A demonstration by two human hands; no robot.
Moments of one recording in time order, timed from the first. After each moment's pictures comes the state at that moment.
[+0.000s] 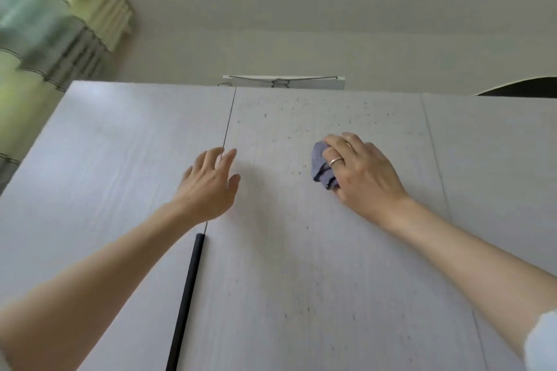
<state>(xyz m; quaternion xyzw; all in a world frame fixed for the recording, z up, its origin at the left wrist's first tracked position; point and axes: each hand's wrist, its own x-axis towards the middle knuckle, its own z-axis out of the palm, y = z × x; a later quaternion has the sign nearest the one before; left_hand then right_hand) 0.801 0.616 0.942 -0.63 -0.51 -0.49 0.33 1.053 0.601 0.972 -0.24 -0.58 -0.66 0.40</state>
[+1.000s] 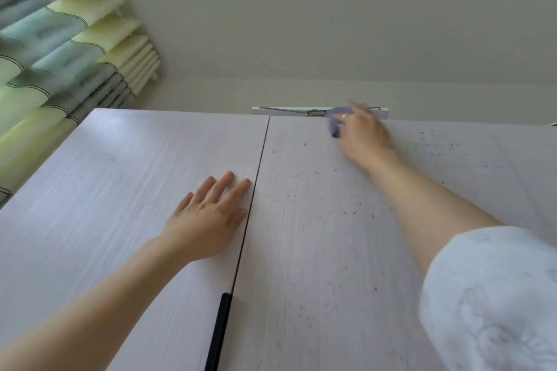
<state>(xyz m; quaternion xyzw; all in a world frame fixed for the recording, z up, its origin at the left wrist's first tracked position) 0.742 0.659 0.959 -0.64 -0.53 -0.43 0.35 0.980 0.659 1.124 -0.35 -0.58 -0.49 0.55</state>
